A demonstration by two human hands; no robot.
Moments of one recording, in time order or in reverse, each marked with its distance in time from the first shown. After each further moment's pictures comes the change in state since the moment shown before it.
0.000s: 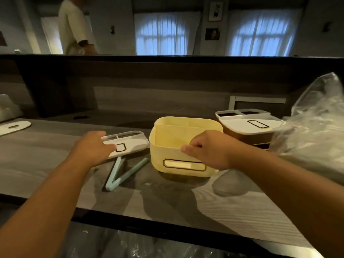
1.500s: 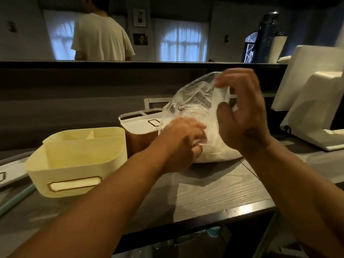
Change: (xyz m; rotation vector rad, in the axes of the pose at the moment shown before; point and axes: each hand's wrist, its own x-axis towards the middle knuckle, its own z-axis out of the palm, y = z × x) left_hand -0.177 0.307 0.121 -0.077 -0.282 1.388; right_hand -0.179 0.163 -0.087 -0.209 1.387 -0.400
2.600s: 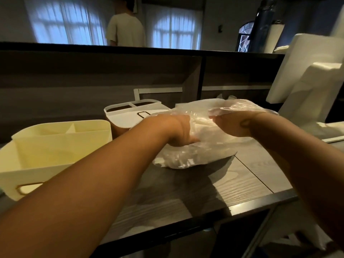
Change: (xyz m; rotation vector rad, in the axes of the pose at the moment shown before) left_hand 0.067 -0.014 0.010 0.215 -0.440 -0.396; right_hand -0.021 0.092 0.010 -0.514 -1.113 0.523
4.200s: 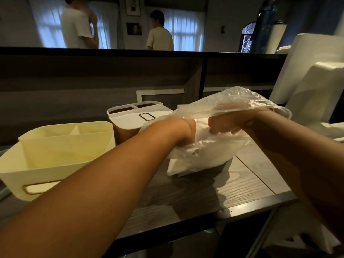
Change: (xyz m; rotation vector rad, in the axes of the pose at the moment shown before) left_hand 0.011 0.015 0.005 0.034 -0.009 -0.017; right_hand 0.015 -0.015 -0.006 0.141 -0.337 0.223
